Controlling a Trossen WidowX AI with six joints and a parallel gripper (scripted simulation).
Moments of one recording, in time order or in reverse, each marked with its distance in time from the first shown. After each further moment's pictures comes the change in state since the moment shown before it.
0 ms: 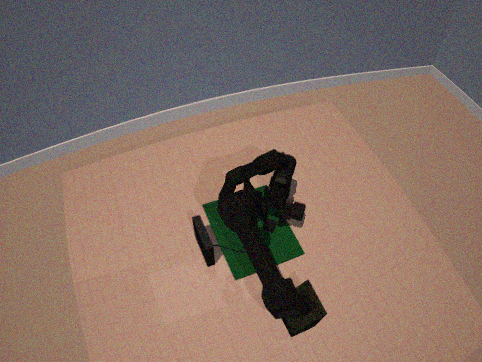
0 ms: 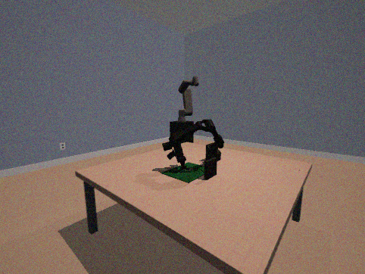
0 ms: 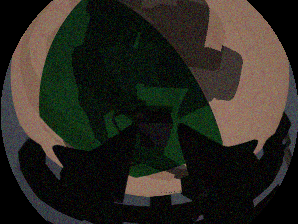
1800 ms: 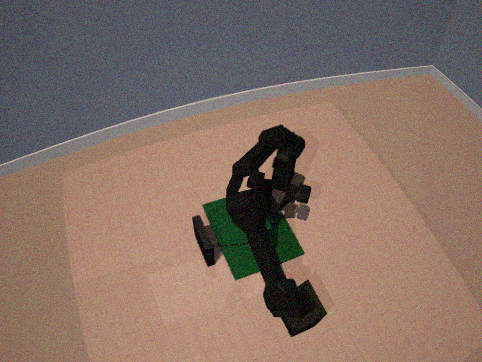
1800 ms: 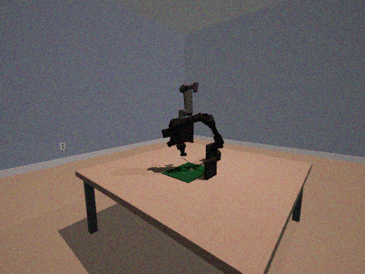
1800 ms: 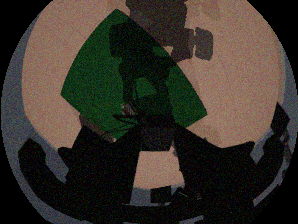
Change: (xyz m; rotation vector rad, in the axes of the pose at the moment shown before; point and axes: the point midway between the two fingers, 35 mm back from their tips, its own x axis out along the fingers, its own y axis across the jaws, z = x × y) arm -0.090 0.000 -0.022 0.007 -0.001 0.001
